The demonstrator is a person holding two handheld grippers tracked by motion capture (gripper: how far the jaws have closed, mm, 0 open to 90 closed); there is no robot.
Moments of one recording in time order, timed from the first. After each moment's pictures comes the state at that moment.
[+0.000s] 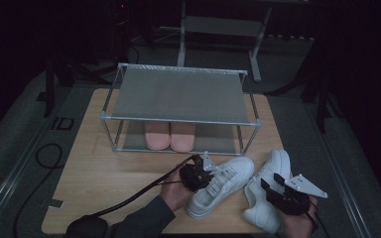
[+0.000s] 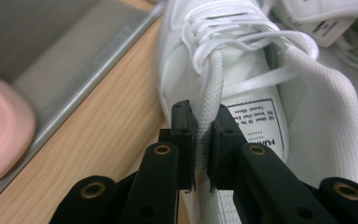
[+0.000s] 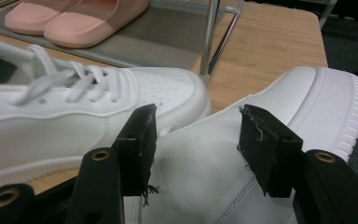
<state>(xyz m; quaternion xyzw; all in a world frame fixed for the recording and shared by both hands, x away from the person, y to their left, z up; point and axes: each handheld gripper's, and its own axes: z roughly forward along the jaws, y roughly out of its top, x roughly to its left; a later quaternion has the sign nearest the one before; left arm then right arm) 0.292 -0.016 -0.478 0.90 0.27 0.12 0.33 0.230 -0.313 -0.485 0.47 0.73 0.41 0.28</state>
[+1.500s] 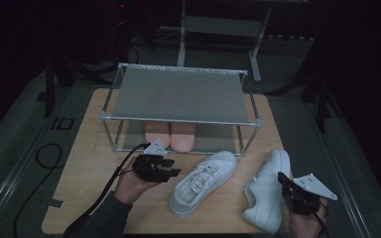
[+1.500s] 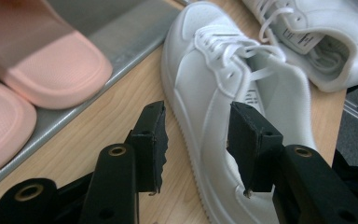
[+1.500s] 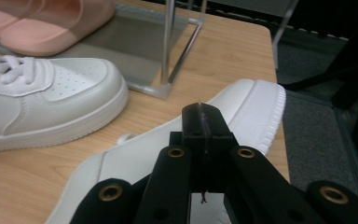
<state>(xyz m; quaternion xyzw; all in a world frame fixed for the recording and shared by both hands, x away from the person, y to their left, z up) 0.300 0.105 -0.460 0.86 0.31 0.05 0.41 0.226 -0.325 -0.470 0.49 0.71 0.38 0.34</state>
